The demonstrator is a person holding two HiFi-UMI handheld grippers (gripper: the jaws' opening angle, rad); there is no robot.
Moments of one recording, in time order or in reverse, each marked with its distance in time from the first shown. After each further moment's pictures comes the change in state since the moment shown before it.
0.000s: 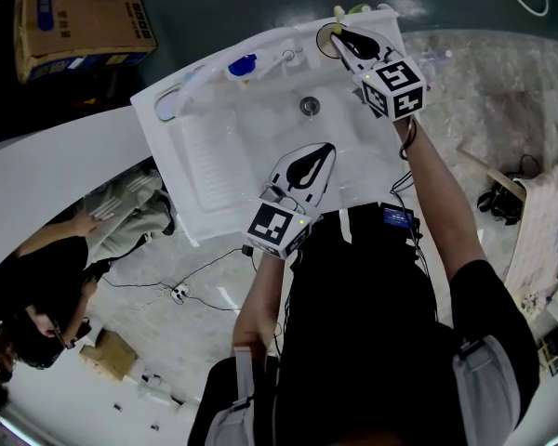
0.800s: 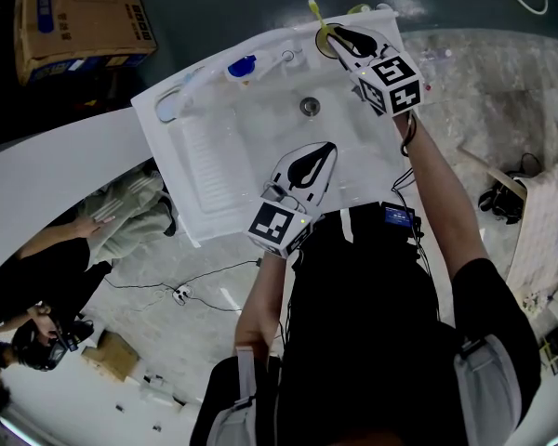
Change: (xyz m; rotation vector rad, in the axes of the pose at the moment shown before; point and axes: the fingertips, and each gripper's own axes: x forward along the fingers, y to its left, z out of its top) left arm 0.002 0.001 -0.001 0.004 0.001 0.000; right arm 0.006 0.000 -0.004 -0.019 0.047 0.014
